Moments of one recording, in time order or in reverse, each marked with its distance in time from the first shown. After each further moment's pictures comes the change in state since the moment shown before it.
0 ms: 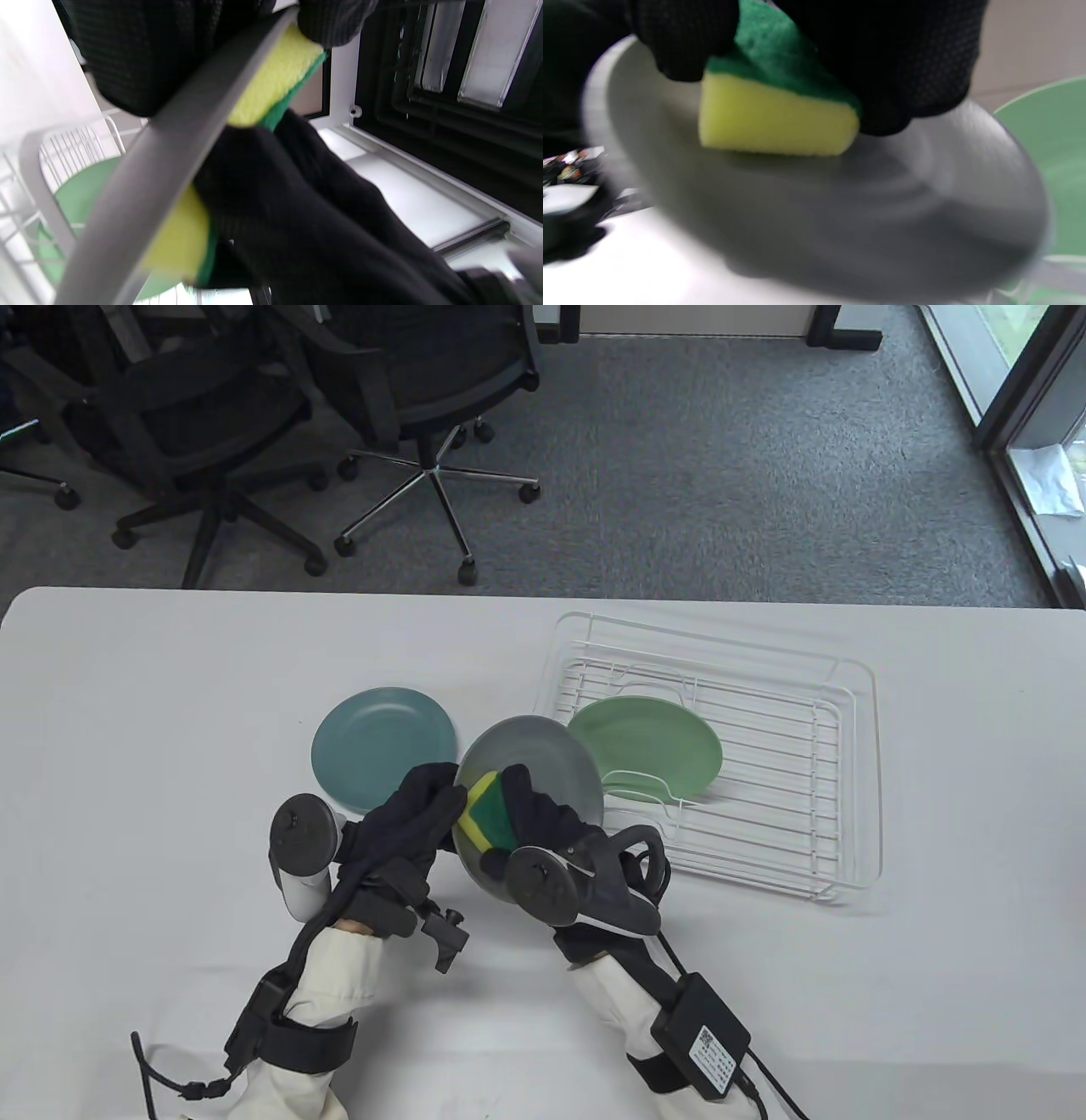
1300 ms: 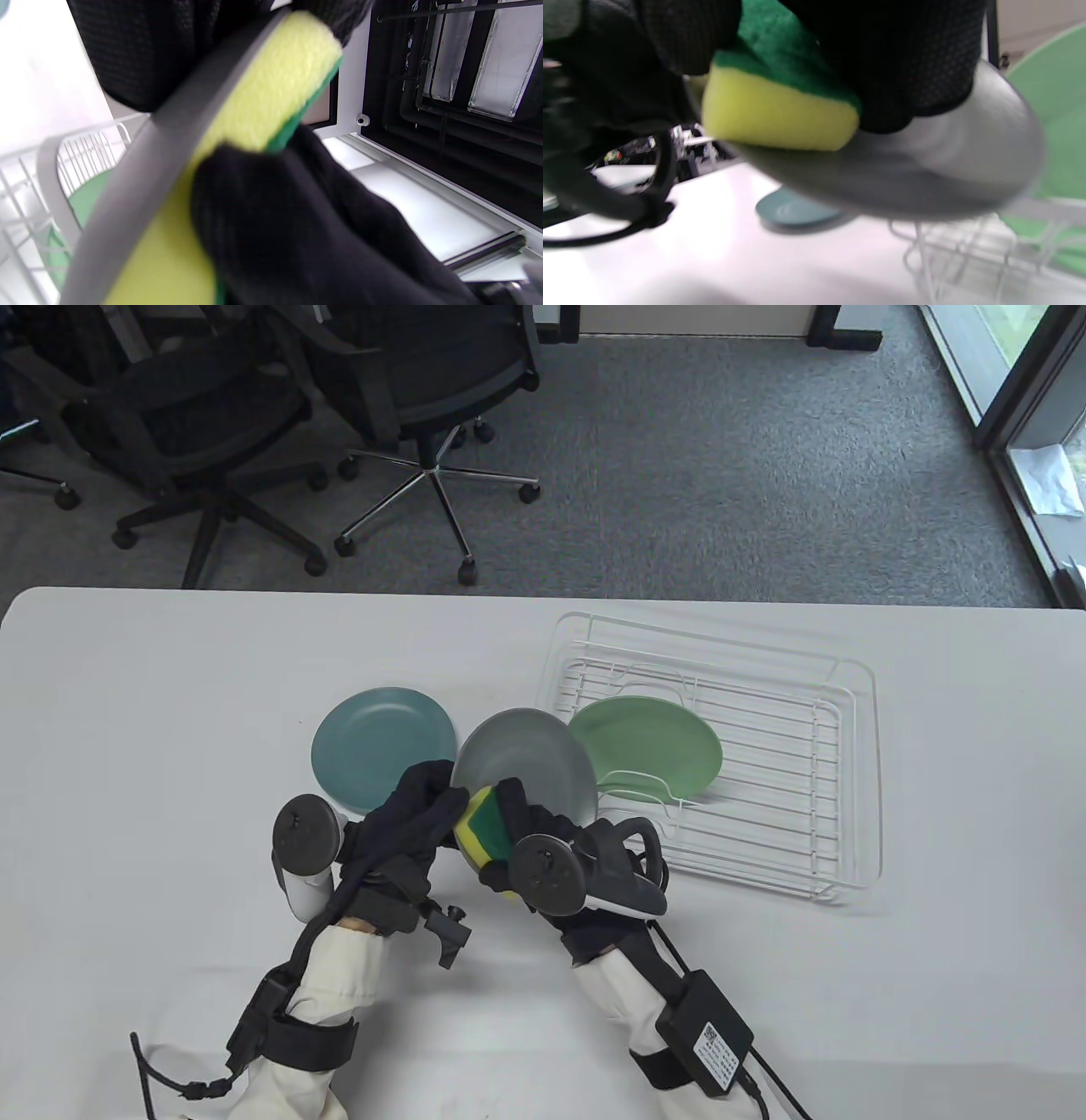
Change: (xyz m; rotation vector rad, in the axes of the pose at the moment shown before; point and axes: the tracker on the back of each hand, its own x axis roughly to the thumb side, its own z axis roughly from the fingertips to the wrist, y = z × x) left_hand -0.009 0.002 0.000 0.043 0.030 0.022; right_hand 0.000 0.006 -0.003 0.138 -0.080 -0.097
